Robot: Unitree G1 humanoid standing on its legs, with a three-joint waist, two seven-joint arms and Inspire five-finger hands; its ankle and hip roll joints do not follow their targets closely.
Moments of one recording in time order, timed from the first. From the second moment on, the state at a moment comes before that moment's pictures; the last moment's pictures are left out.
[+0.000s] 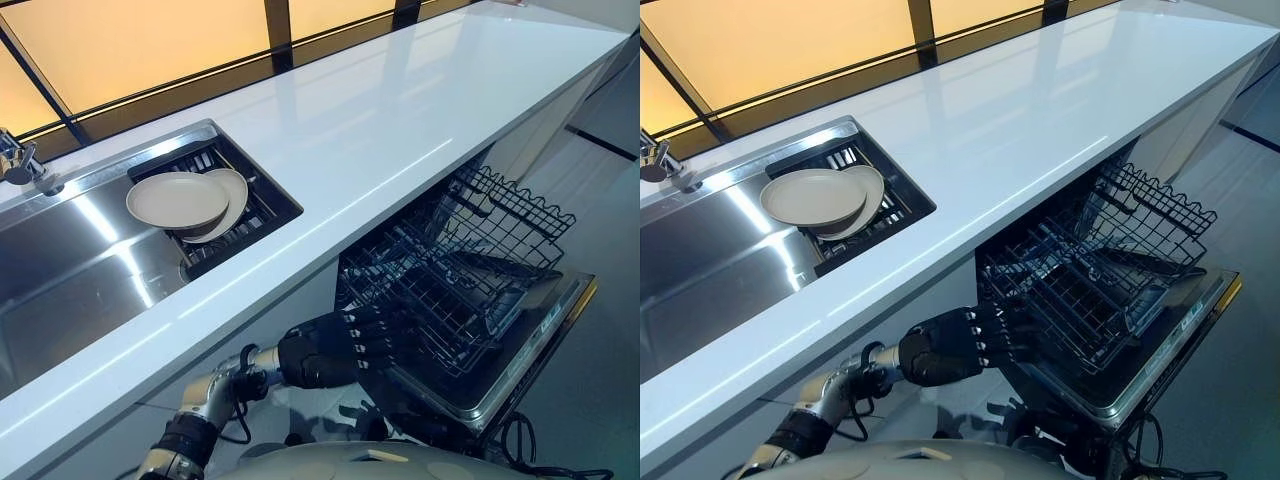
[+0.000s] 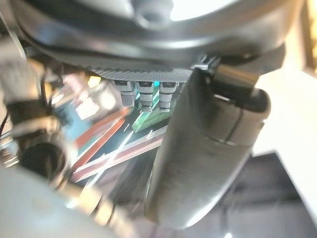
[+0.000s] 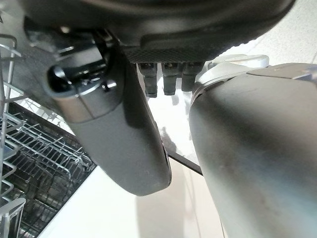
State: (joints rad) left arm -0.05 0.24 -0.32 0.17 -0.92 0.51 -1.33; right arm -0.02 -0.28 -0.02 1.27 0.40 0.13 0.38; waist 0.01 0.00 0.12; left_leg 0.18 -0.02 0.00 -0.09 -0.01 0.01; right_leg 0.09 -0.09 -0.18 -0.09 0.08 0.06
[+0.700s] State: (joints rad) left arm -0.32 0.38 -0.29 -0.34 -1.01 -0.42 -0.42; right arm -0.04 -0.27 0.13 1.27 0.42 0.11 0.33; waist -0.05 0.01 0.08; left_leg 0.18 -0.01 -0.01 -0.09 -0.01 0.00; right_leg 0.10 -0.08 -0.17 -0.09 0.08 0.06
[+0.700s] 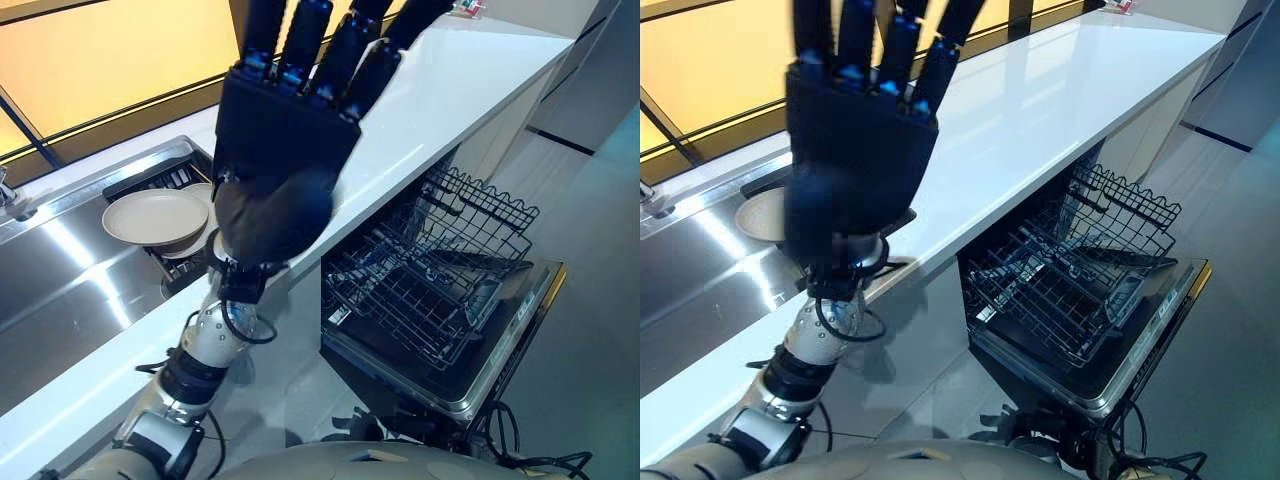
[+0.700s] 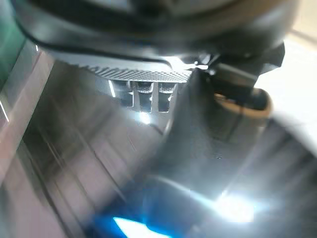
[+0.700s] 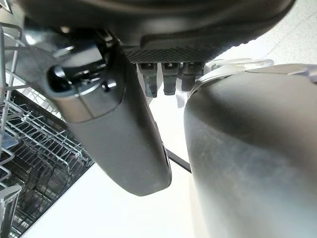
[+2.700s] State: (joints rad) left arm -0.18 1.19 0.02 0.20 0.66 -0.19 -0.11; right arm -0.01 -0.29 0.08 1.24 0.45 0.18 0.34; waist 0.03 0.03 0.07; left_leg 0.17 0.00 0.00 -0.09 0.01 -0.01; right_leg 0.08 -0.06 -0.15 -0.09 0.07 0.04
